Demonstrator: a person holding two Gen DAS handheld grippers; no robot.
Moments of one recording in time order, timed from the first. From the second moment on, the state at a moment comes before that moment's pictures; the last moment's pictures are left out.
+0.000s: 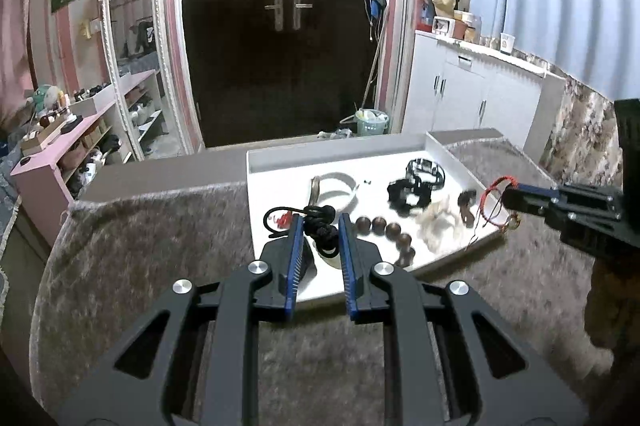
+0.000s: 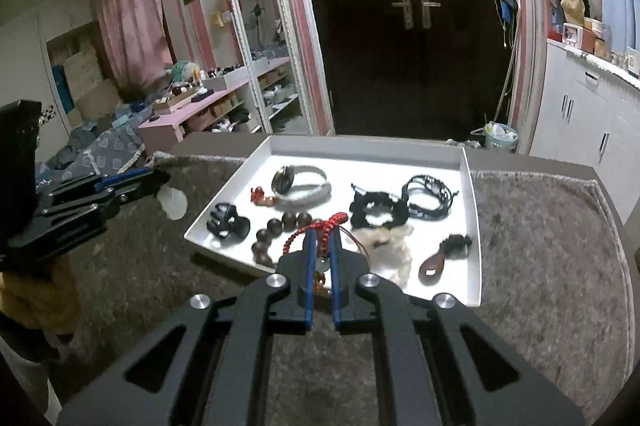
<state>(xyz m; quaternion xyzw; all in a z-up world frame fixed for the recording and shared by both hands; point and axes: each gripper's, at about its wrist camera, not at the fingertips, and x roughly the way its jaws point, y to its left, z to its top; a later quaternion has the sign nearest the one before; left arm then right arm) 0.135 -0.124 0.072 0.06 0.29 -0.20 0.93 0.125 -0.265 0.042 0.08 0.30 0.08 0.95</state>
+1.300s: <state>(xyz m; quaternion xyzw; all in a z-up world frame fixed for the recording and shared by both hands) 0.188 -0.168 -0.016 0.08 0.31 -0.17 0.93 0.178 -0.264 -0.043 0.09 0.34 0.05 0.94</state>
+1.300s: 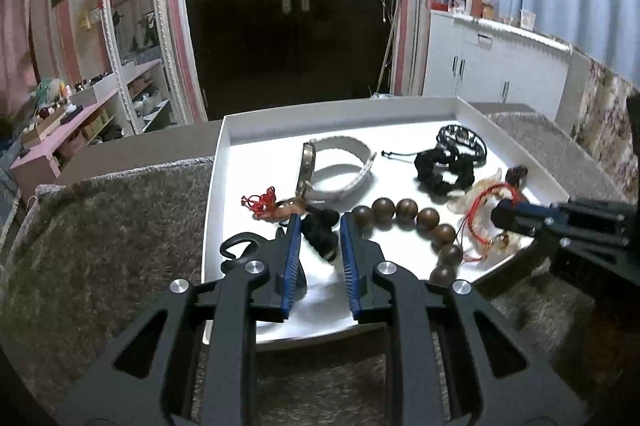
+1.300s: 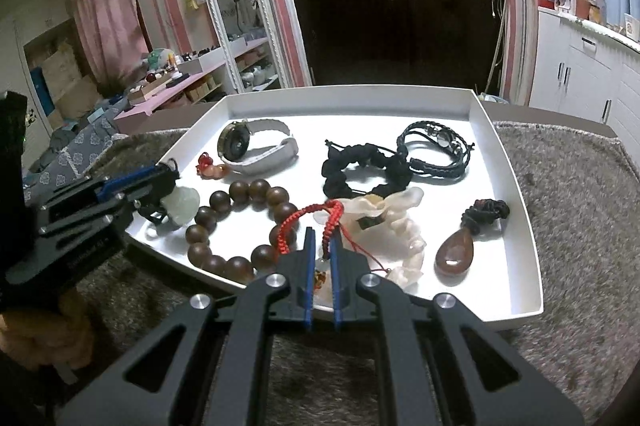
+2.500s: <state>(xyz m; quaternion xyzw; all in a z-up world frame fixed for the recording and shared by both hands) 0.177 -0.165 -0.015 0.07 0.29 -0.17 0.94 0.163 -0.260 -0.033 0.06 0.32 0.01 0.95</state>
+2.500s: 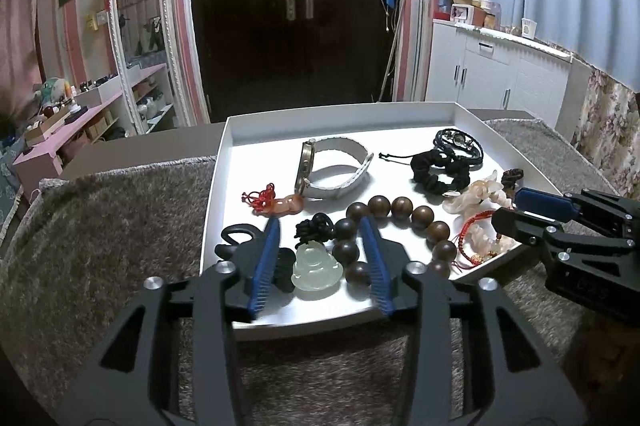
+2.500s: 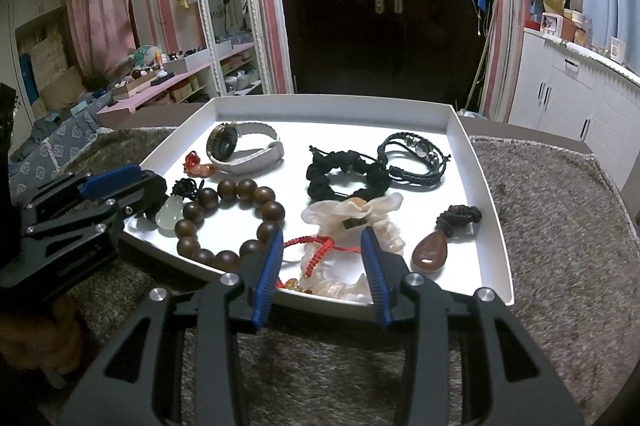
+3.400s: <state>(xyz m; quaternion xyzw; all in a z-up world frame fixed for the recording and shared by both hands) 0.139 -0.069 0.001 0.06 0.23 -0.08 0.97 0.103 -0.269 -0.018 0.02 0.25 -0.06 0.97</state>
